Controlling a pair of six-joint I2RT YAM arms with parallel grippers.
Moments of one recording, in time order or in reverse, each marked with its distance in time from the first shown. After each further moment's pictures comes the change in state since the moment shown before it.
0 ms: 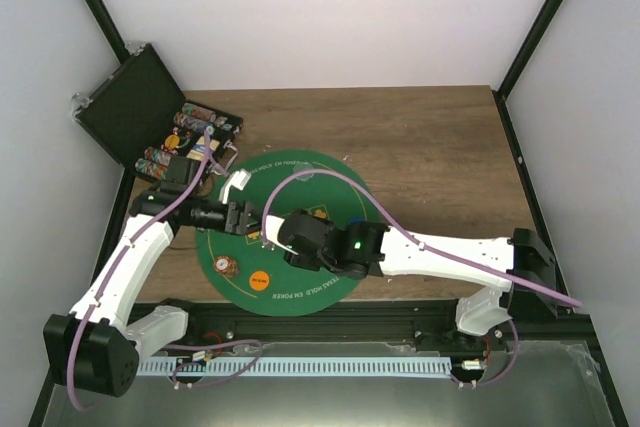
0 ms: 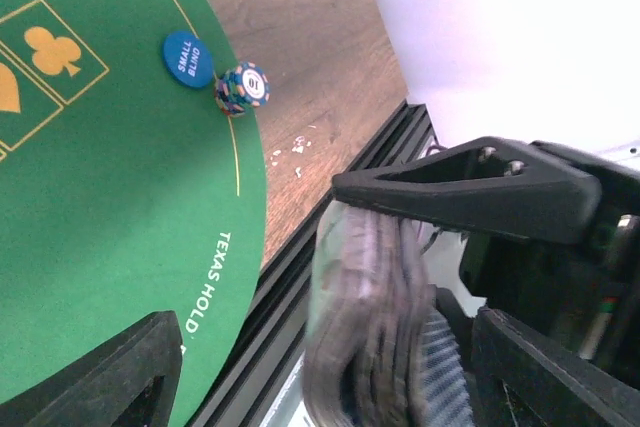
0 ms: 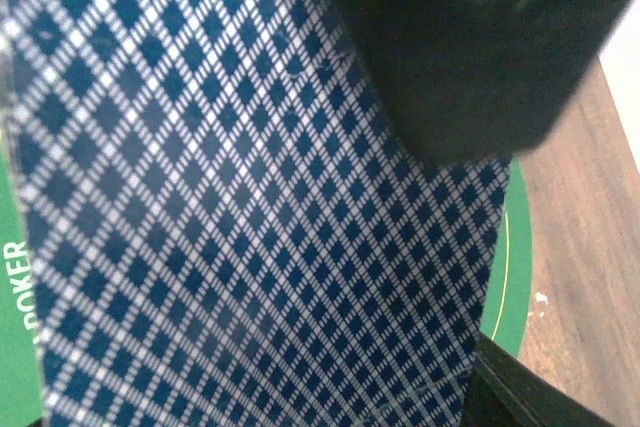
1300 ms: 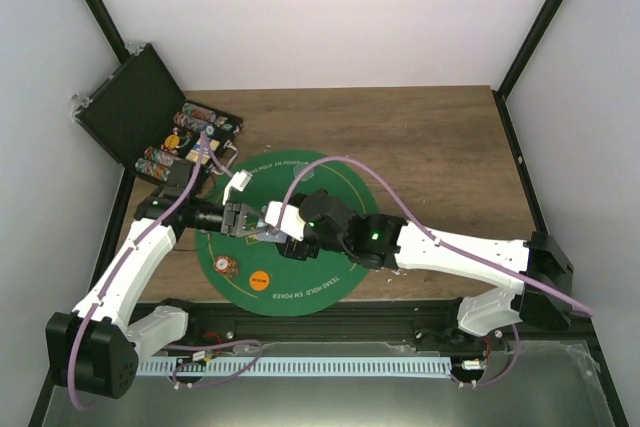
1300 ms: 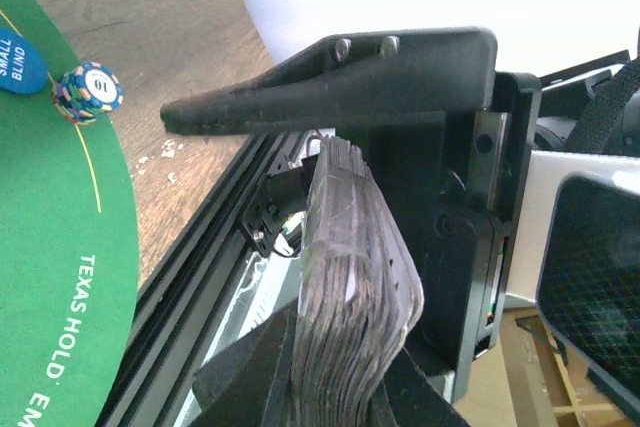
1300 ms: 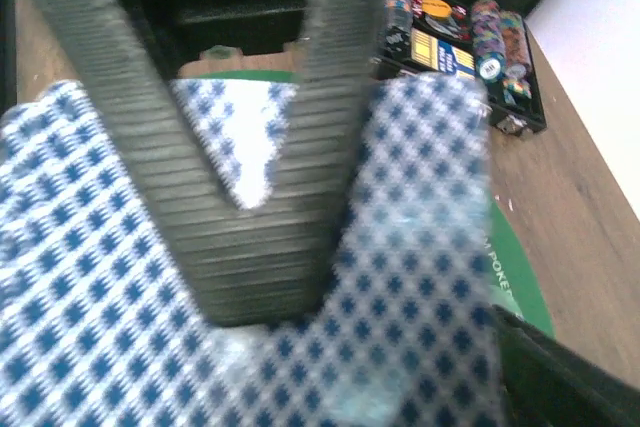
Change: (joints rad) left arm -0.013 -0.008 -0.094 0.149 0.293 -0.080; right arm -0.122 -0.082 -0.104 0.311 -0.245 -0.122
